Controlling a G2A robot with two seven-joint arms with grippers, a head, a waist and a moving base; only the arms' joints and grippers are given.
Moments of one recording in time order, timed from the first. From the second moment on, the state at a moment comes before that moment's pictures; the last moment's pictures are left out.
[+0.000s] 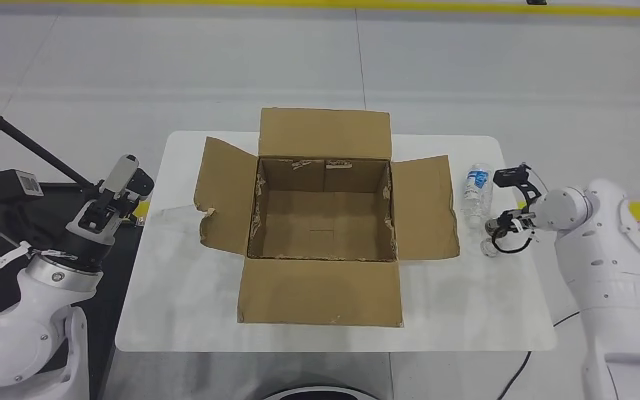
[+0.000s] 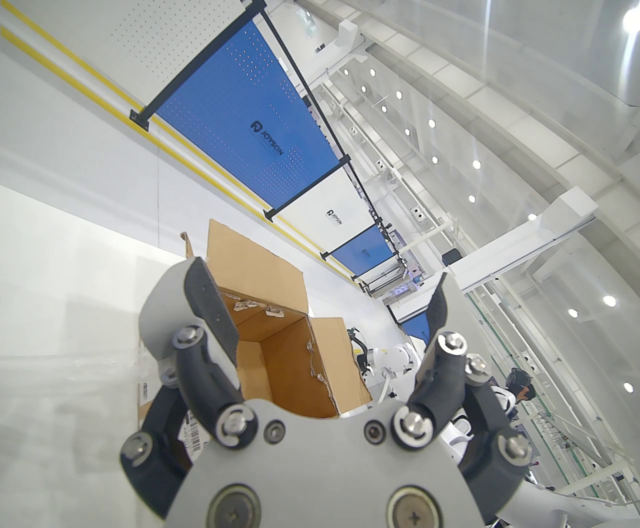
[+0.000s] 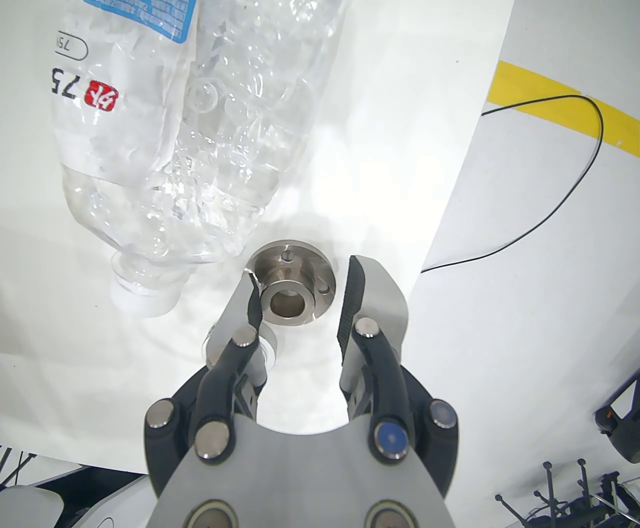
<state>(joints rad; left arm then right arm) 1.59 -1.27 -2.01 -2.24 -0.03 -0.04 -0.54 -0.58 -1.02 1.28 -0.87 -1.03 -0.34 1.21</state>
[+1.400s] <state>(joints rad) 1.59 -1.27 -2.01 -2.24 -0.03 -0.04 -0.54 -0.57 -1.01 1.22 -0.87 -1.00 -0.33 1.21</state>
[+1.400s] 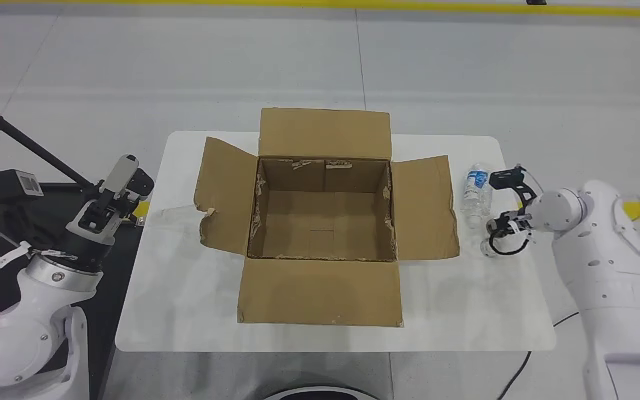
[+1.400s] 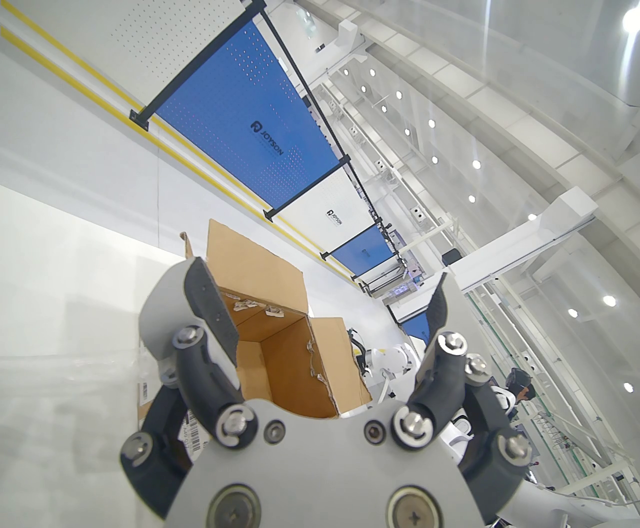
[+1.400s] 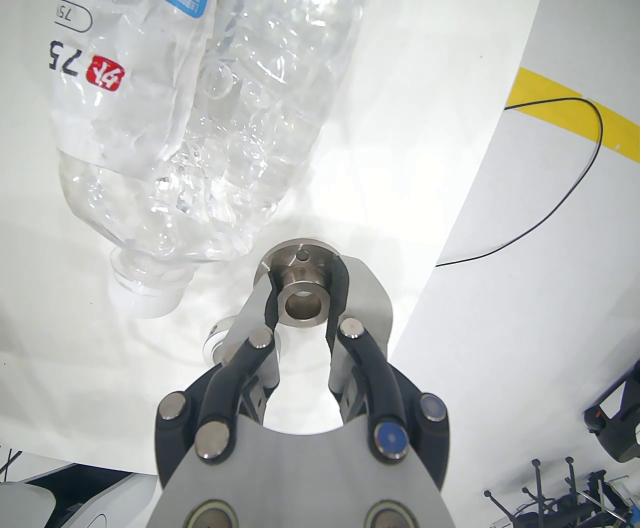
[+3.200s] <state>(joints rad) 1.63 -1.27 -2.10 -2.17 -0.09 -0.03 -0.49 -0.51 -1.05 0.84 -1.82 -0.69 0.02 1.21</state>
